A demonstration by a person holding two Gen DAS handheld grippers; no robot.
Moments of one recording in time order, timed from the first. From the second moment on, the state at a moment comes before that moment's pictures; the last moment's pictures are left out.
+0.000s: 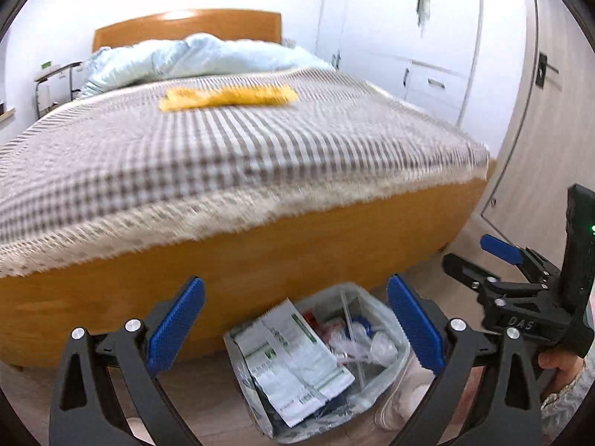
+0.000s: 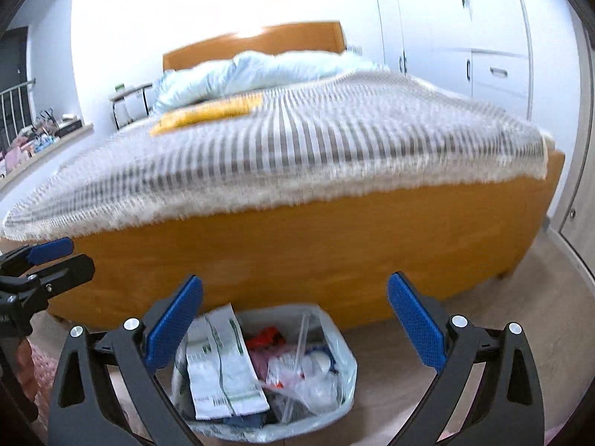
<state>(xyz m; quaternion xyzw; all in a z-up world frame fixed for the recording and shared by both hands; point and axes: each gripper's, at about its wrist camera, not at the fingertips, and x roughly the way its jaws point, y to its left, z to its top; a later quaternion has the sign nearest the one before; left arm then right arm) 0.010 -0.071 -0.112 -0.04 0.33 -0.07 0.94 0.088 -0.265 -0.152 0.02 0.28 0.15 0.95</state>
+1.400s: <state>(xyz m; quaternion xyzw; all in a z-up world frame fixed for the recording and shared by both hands) 0.078 -0.002 0.041 -0.11 0.15 -0.04 0.98 0.185 -0.213 0.005 0.06 0.14 0.18 0.97</state>
